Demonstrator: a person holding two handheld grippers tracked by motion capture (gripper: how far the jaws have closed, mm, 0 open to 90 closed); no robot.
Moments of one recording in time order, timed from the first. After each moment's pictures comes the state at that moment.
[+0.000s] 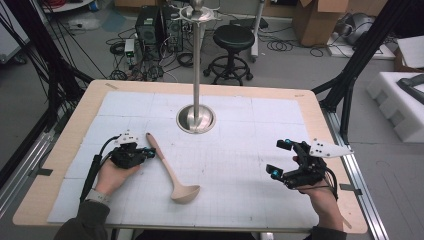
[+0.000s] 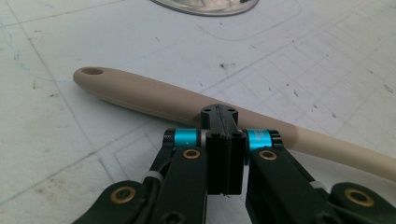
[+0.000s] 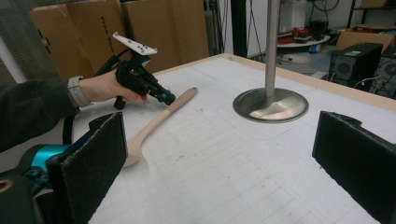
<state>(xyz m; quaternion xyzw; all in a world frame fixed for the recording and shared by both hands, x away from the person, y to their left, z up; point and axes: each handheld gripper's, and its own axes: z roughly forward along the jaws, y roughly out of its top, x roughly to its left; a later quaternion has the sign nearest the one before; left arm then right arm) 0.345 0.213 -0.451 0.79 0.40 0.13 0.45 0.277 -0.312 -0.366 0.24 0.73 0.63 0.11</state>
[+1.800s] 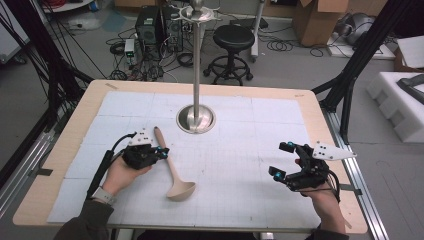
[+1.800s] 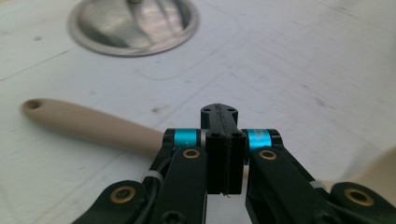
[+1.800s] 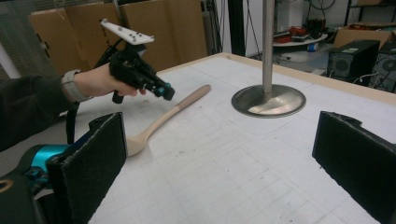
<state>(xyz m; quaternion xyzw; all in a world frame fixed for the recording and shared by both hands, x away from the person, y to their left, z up) 0.323 0.162 -0.420 0.83 0.31 0.13 0.45 0.272 -0.319 -0.371 0.25 0.73 0.63 0.11</state>
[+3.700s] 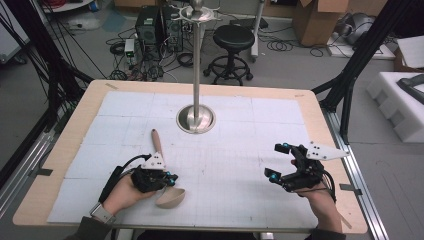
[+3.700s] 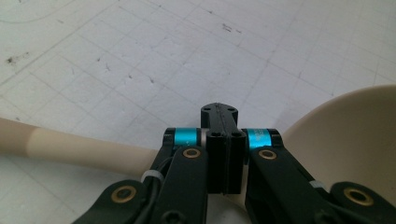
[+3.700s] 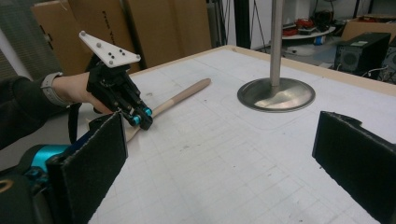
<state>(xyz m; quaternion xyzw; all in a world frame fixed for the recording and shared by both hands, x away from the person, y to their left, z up) 0.284 0.145 -0.441 0.88 0.25 0.07 0.40 0.275 -0.310 -0.376 0.25 0.74 0.62 0.10</state>
